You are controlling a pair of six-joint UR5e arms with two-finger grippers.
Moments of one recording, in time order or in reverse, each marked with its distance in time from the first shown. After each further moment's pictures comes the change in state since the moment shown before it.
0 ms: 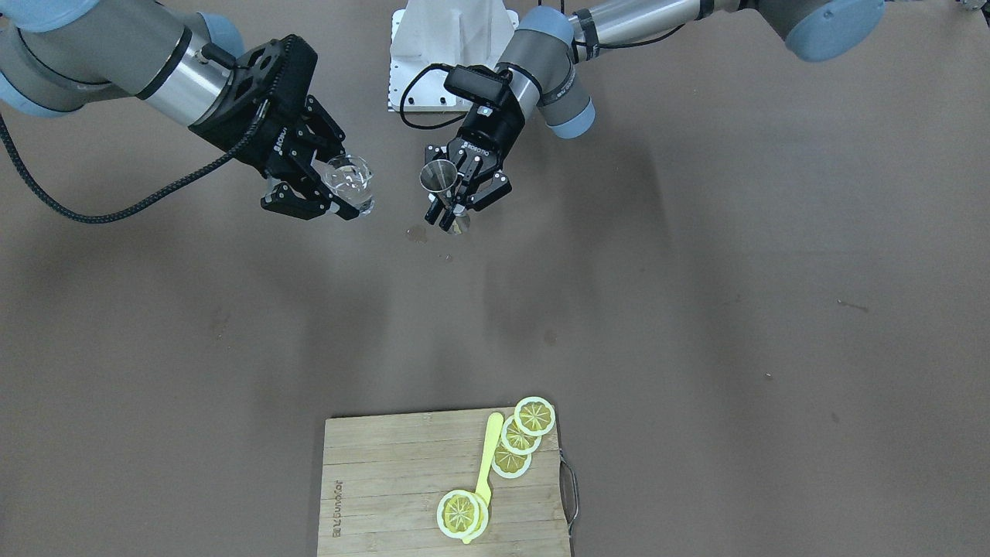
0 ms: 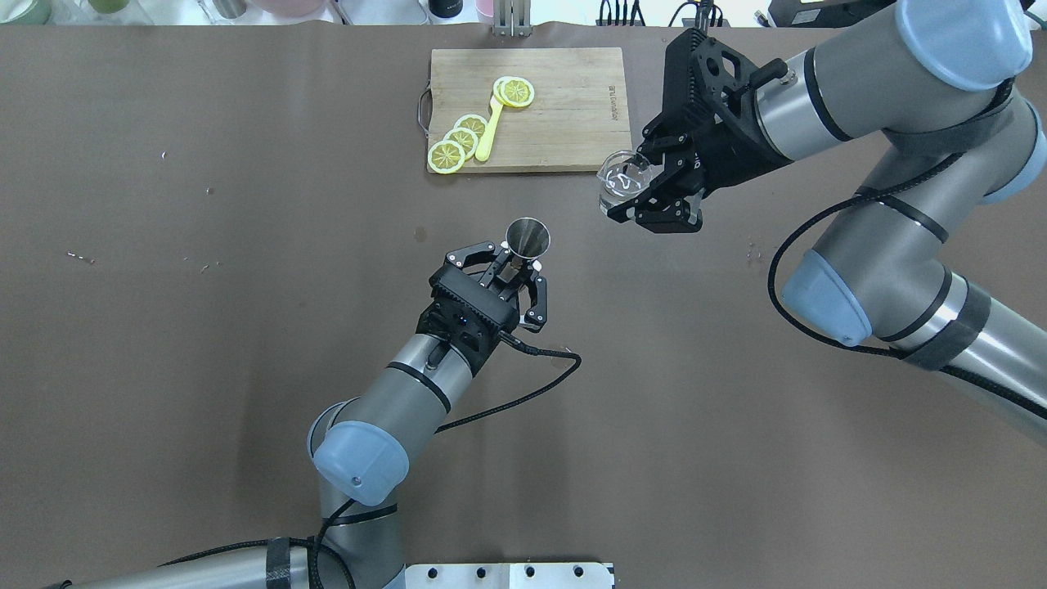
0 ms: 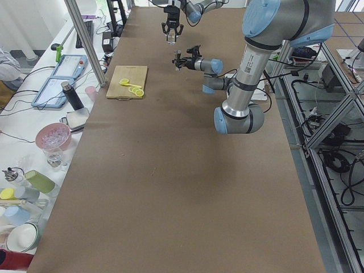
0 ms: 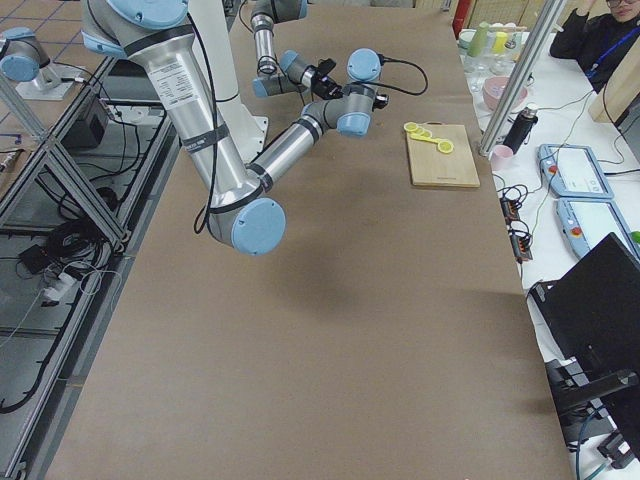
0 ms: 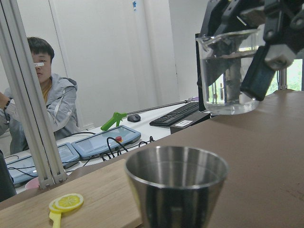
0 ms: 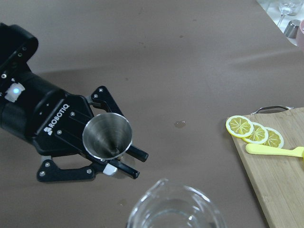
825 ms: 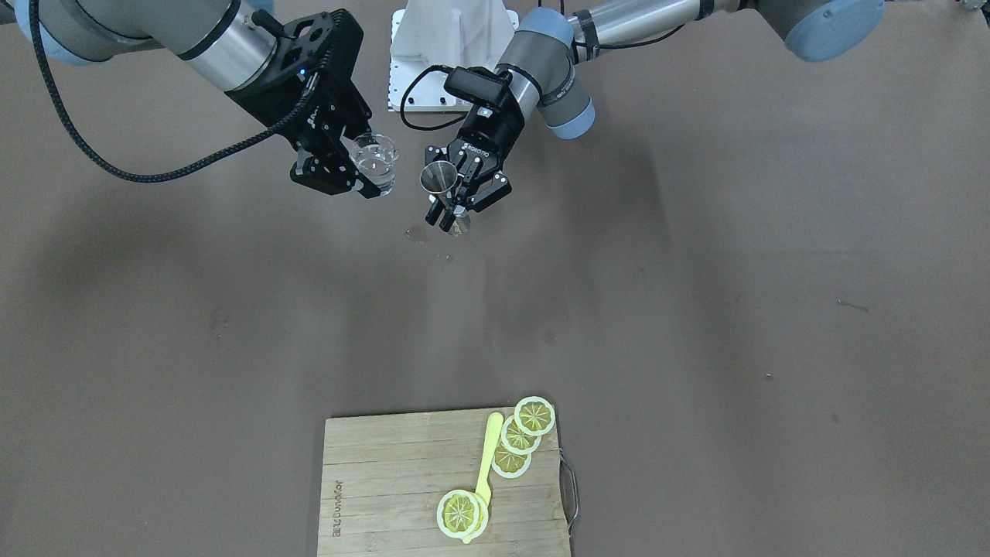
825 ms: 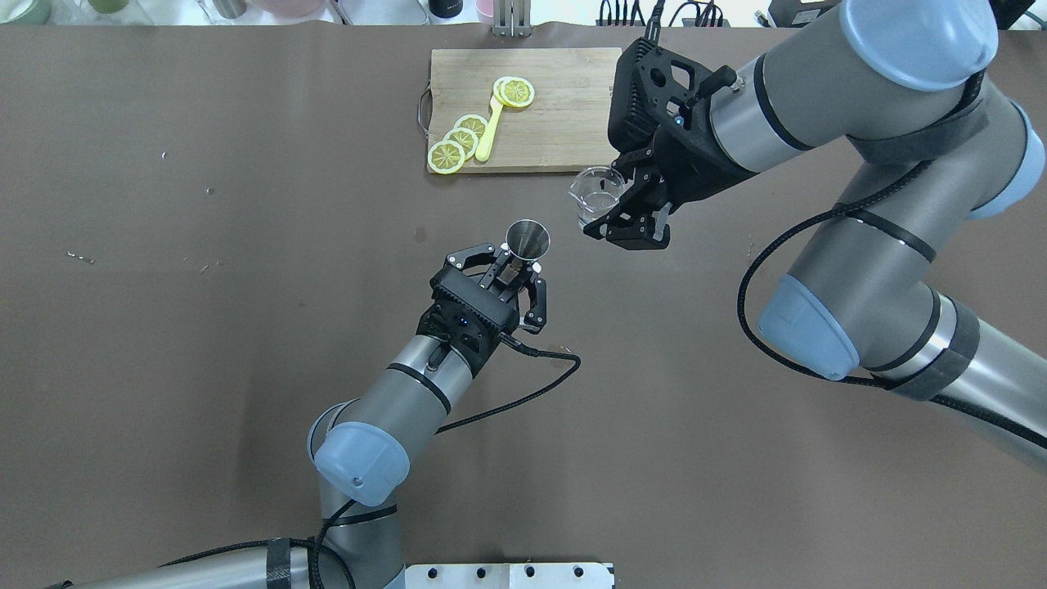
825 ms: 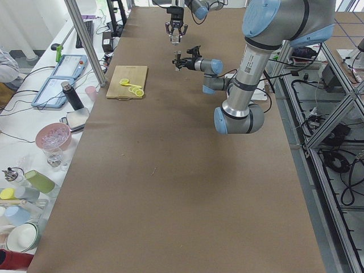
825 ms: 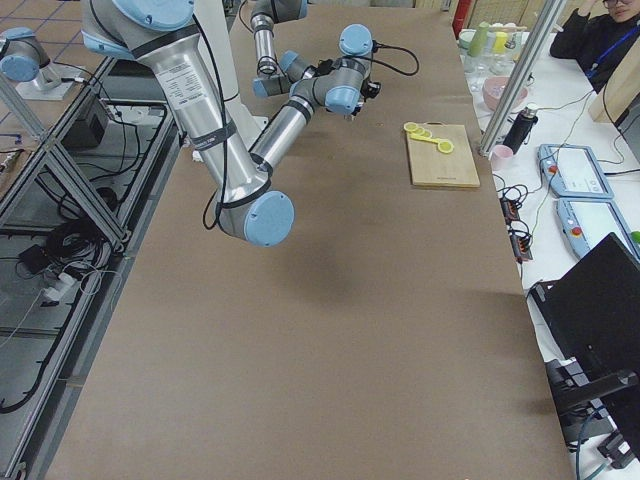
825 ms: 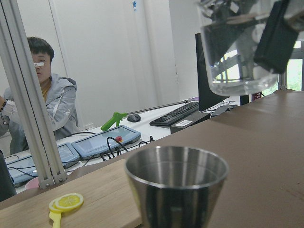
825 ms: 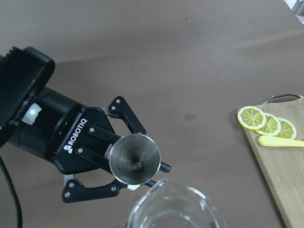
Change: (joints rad) left arm 0.001 0.000 0.006 0.000 0.000 0.000; right arm -0.060 0.059 0.081 -0.261 -0.082 -0.045
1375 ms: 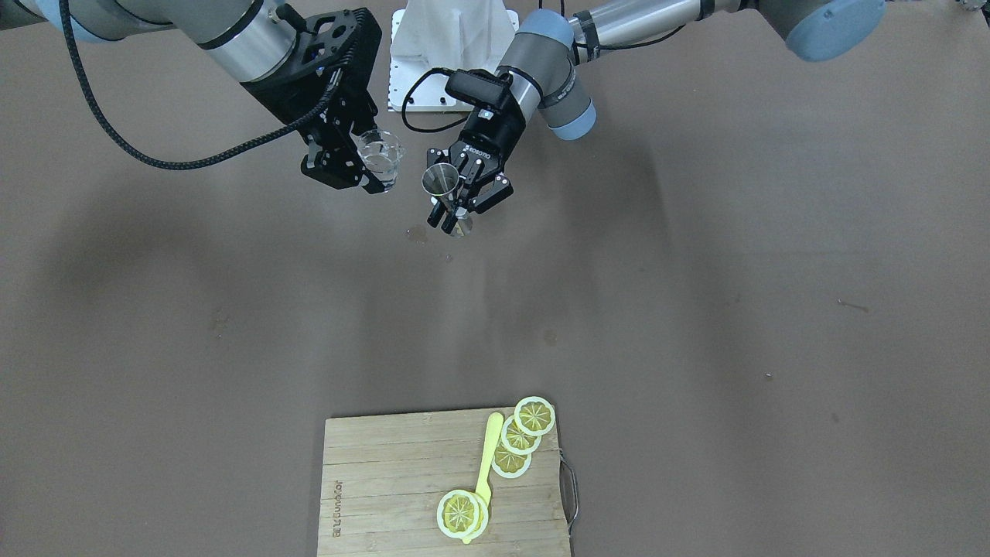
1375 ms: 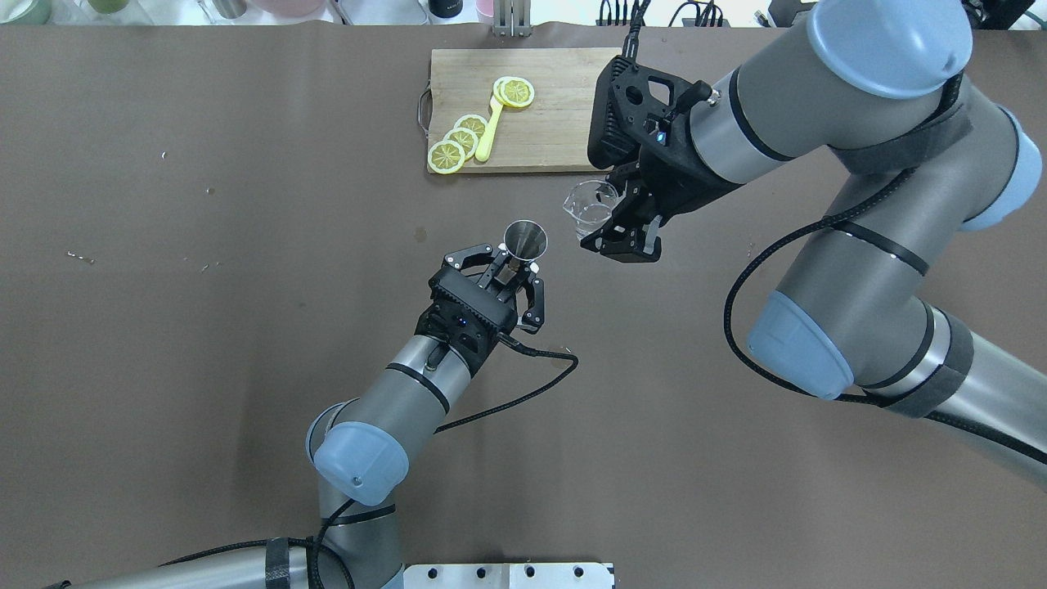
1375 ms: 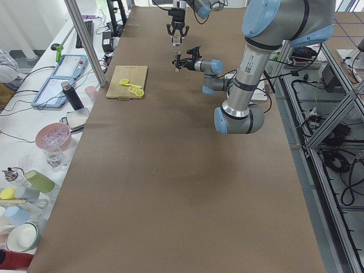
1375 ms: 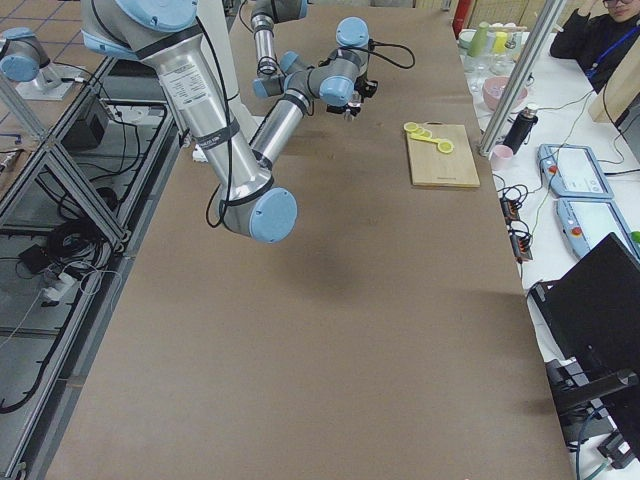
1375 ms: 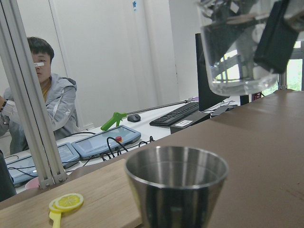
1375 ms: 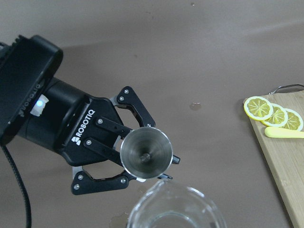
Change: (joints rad) left arm -0.001 0.004 0.002 0.001 0.003 0.000; right arm -0.029 0.021 0.023 -0.111 -0.031 -0.040
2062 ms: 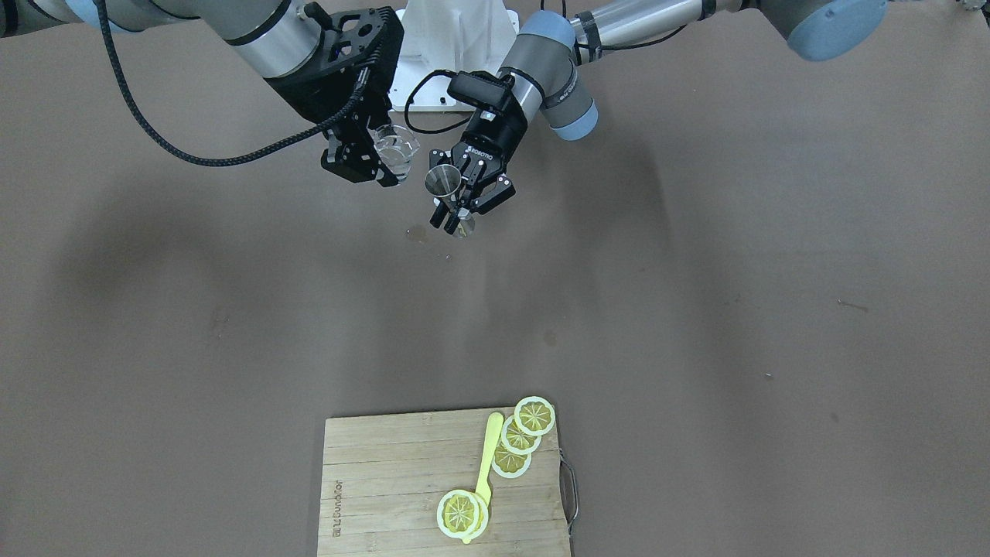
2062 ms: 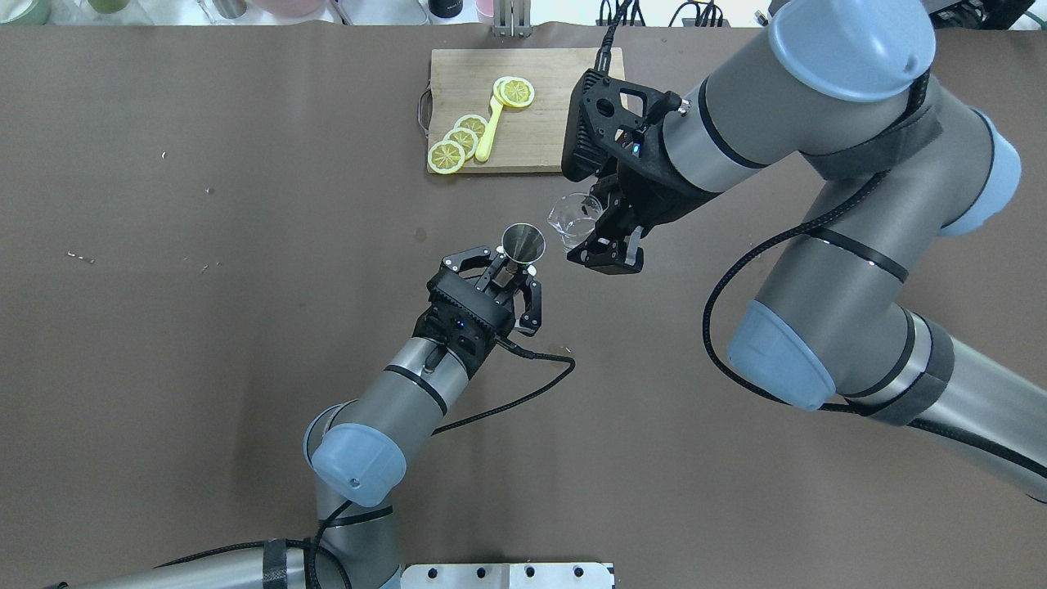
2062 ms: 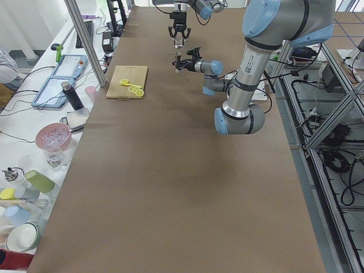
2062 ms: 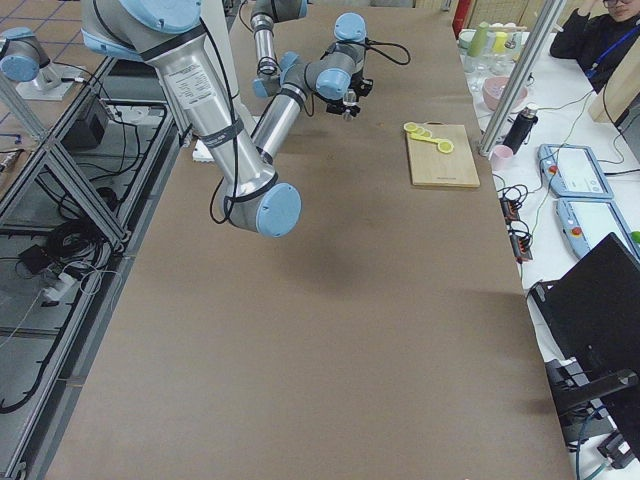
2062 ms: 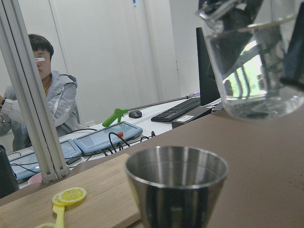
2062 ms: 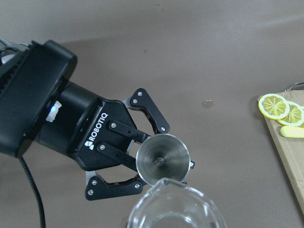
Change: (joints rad) left arm 0.003 0.007 0.000 0.000 -0.002 0.000; right arm -0.027 0.038 -0.001 -0.079 -0.006 -0.016
